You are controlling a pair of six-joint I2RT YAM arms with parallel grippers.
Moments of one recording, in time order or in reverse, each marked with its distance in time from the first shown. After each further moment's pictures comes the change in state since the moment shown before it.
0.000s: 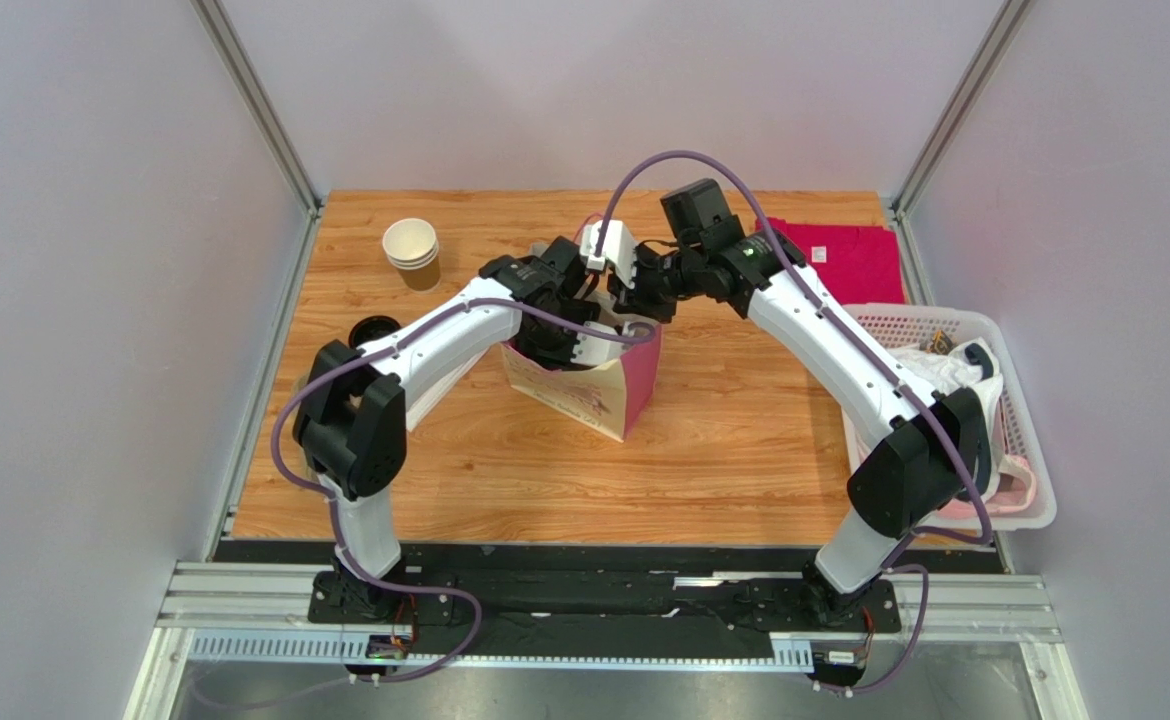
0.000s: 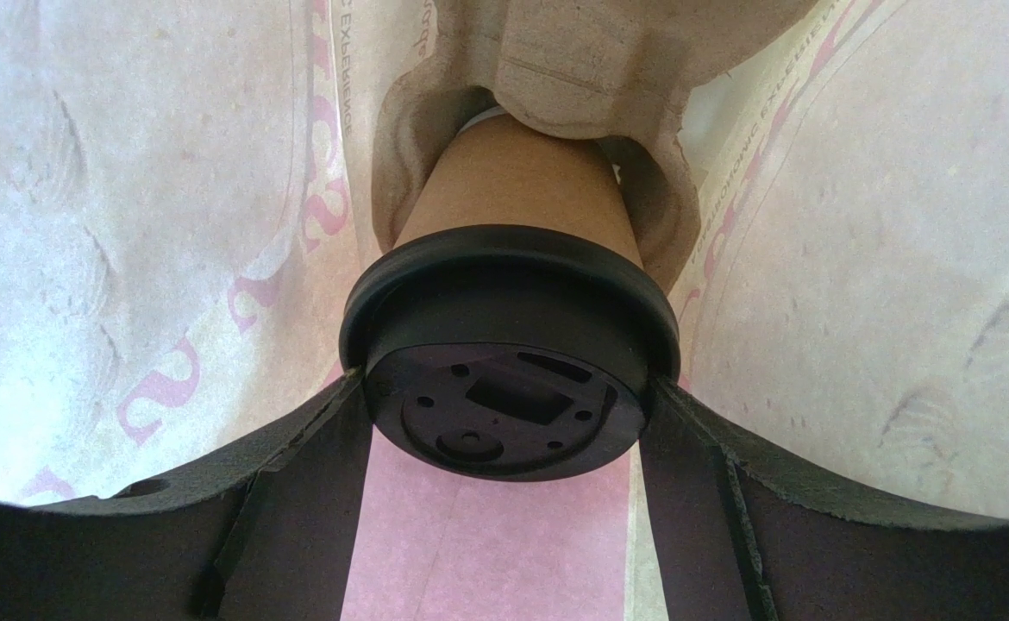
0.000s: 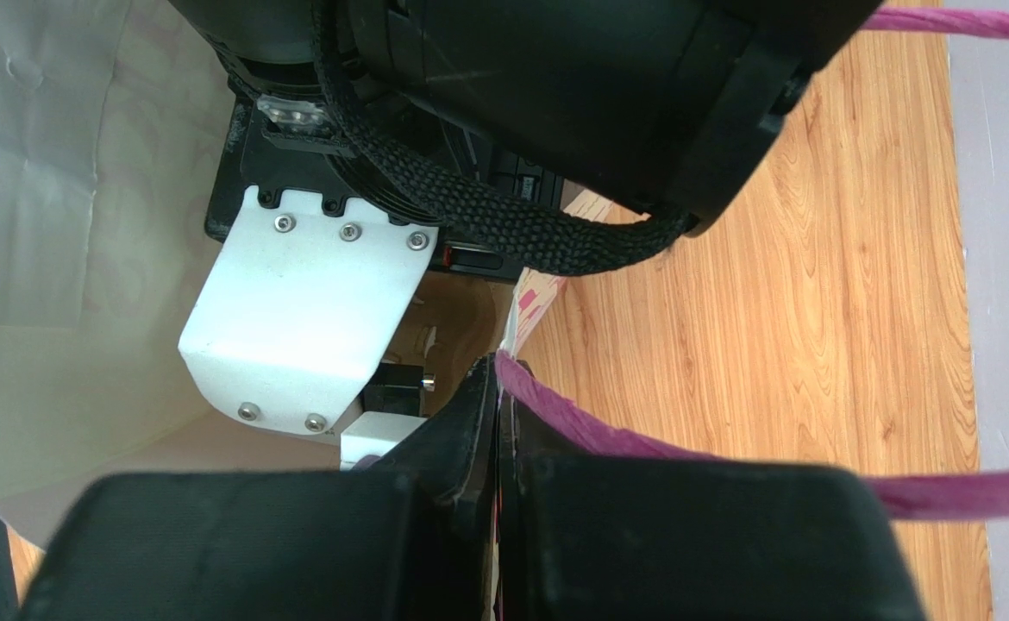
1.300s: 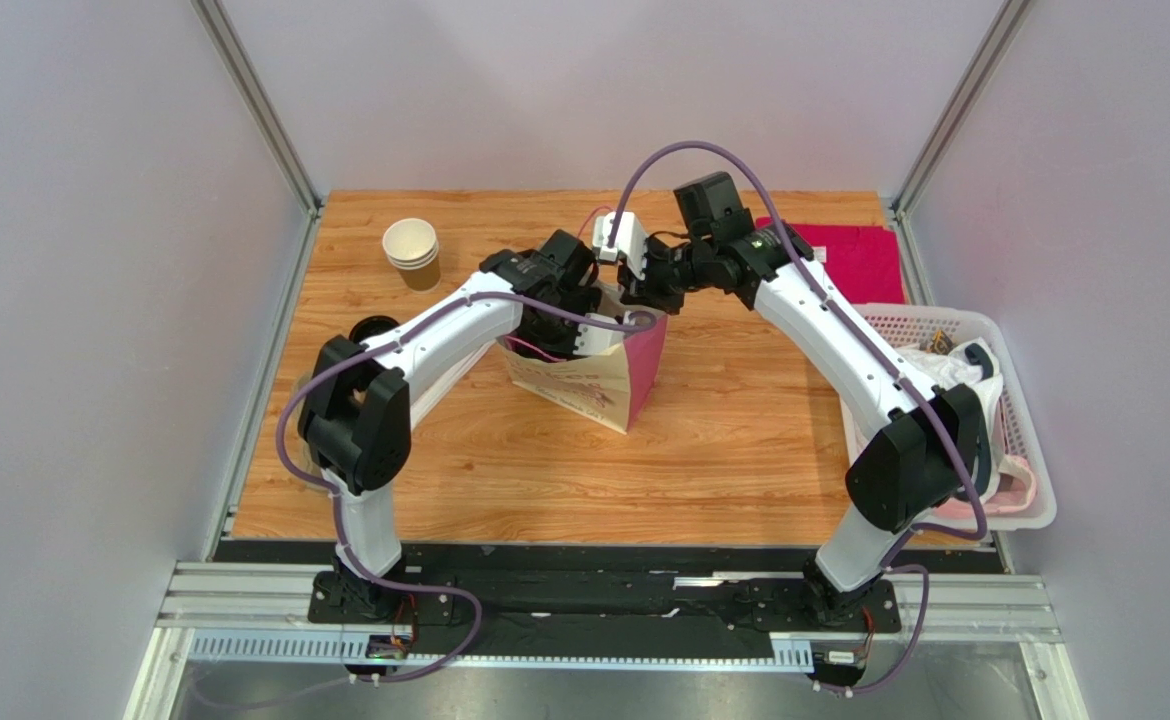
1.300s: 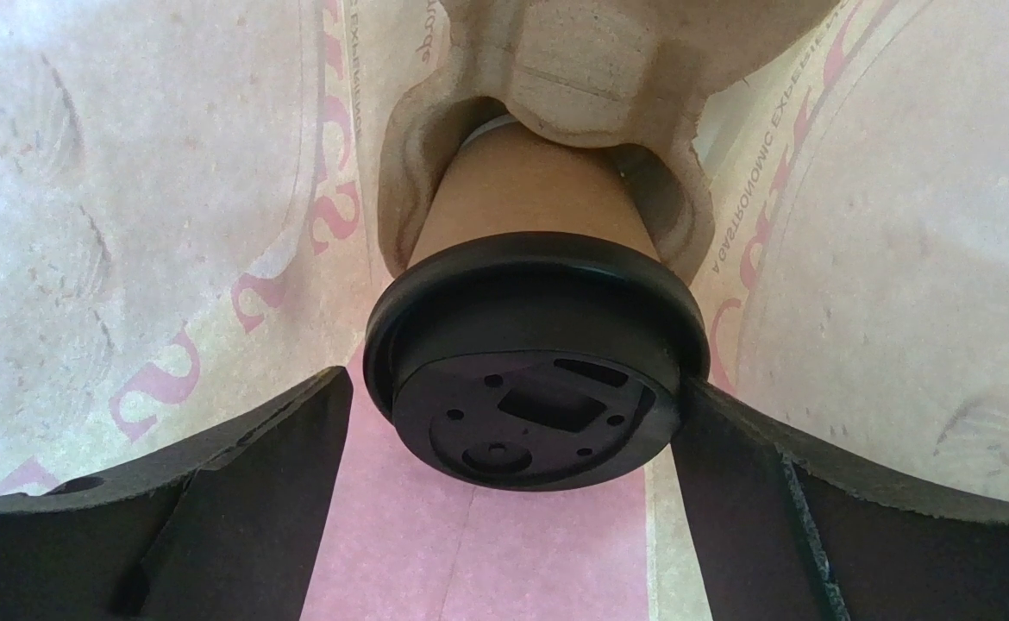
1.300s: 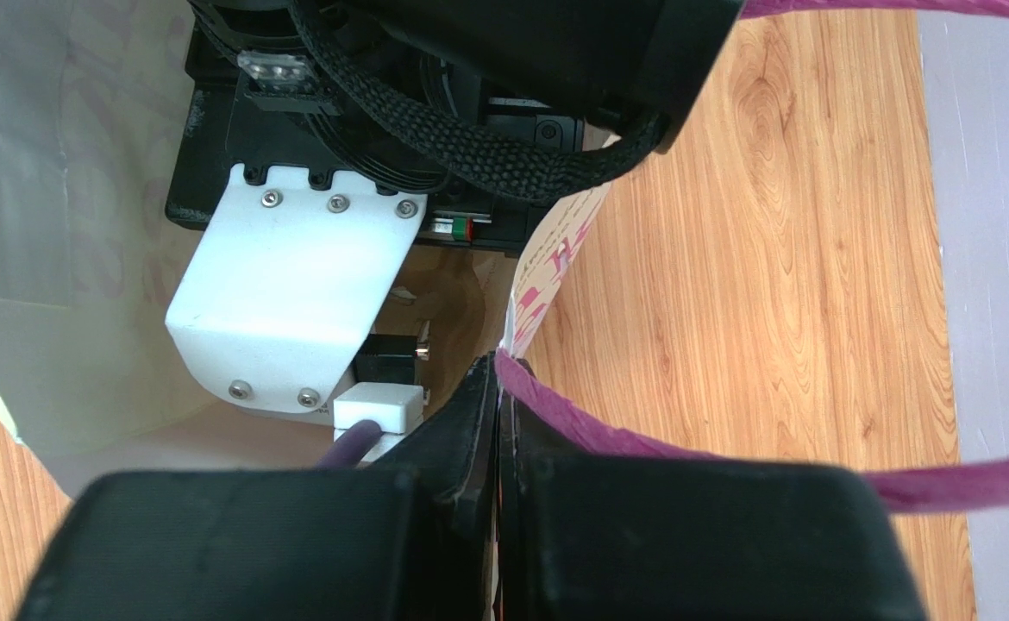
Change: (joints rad) left arm 0.012 0.027 0.045 0.003 0.009 -0.027; right arm -0.052 0.017 0.006 0.013 -0.046 -0.039
